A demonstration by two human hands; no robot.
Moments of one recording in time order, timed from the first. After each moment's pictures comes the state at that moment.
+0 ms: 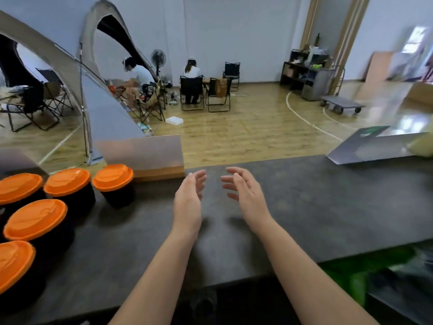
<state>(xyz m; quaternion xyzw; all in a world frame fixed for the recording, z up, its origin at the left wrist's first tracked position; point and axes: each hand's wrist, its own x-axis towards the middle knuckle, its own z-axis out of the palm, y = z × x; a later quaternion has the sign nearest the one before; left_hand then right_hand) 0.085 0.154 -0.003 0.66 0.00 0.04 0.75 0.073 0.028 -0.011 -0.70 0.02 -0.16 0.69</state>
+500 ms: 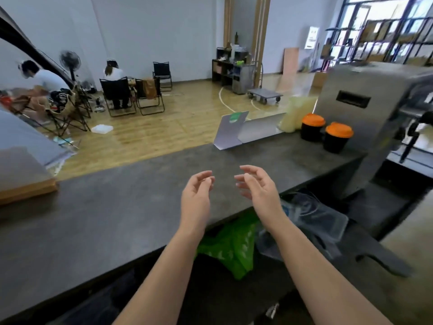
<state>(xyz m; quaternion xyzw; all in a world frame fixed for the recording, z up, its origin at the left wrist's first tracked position) -0.041 -0.117 -0.001 0.66 -0.11 -0.07 0.74 -0.097 -0.249 -0.005 -0.70 0.16 -0.28 0.64</state>
